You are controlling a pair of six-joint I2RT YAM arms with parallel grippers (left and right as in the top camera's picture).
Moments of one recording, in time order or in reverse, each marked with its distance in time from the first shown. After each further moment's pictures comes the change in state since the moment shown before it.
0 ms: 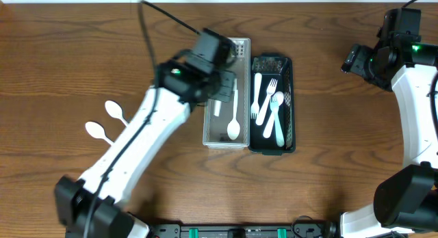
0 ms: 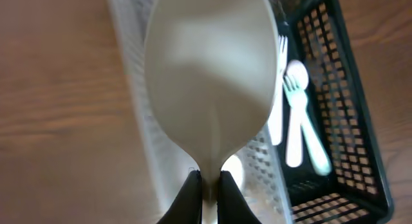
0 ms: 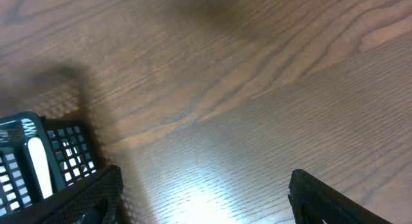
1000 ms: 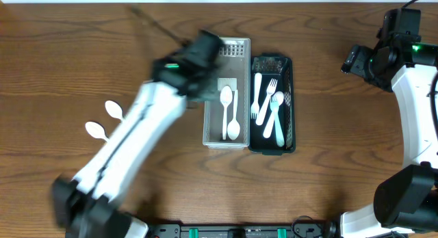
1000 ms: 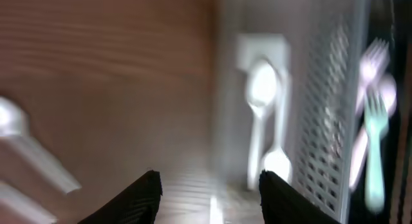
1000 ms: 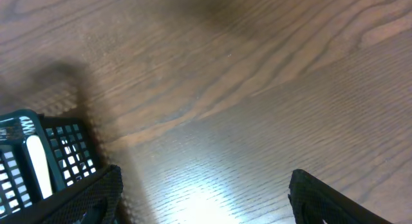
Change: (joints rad) left arm 0.079 -0.013 0.000 -0.138 -0.172 -0.205; right arm 0.000 0.000 0.000 -0.008 0.000 0.000
